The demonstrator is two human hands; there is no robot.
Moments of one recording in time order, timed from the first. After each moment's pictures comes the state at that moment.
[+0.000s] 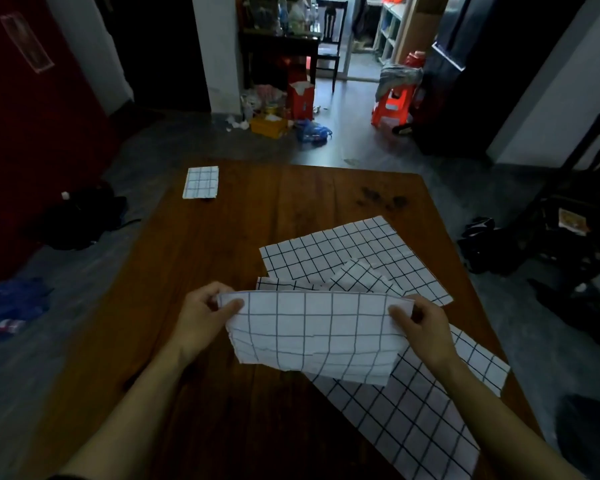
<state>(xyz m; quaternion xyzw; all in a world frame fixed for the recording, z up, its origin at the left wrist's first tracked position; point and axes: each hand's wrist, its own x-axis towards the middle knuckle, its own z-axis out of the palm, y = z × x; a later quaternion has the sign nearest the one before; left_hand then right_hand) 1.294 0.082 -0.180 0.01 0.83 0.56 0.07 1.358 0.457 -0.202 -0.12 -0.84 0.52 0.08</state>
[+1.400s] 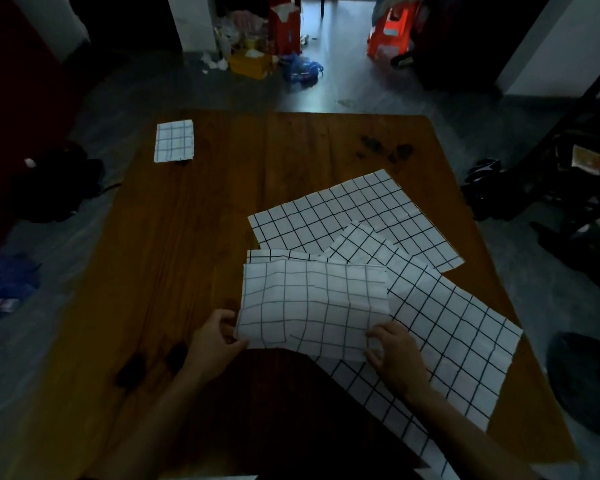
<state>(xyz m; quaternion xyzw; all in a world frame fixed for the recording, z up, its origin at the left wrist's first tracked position) 1.301 0.090 -0.306 -0.07 0.88 0.41 0.23 1.393 0.431 -0.331 -0.07 -0.97 0.23 -0.02</state>
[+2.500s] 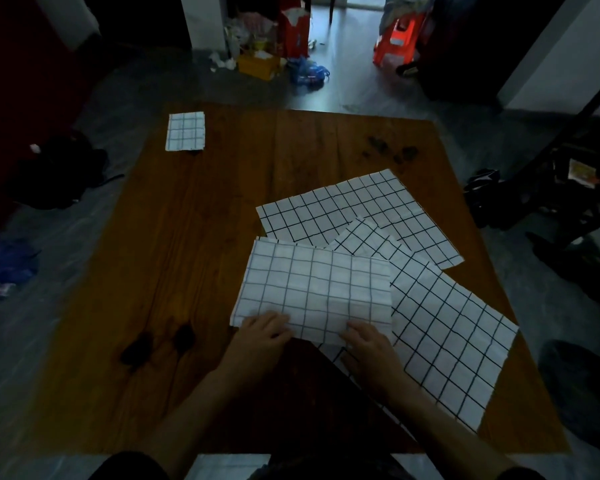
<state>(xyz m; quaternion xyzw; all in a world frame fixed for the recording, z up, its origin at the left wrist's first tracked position) 1.339 0.122 -0.328 0.39 0.92 0.08 0.03 1.405 0.390 -0.328 0.09 -0.98 0.16 -0.03</state>
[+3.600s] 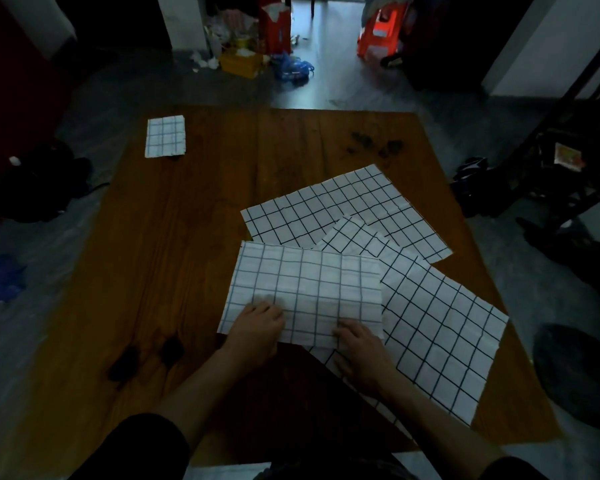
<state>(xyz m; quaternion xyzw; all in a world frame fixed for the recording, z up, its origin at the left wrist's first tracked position) 1.300 0.151 -0.317 0.40 0.91 0.02 0.09 1.396 0.395 -0.327 0.04 -0.98 0.16 -0.14</state>
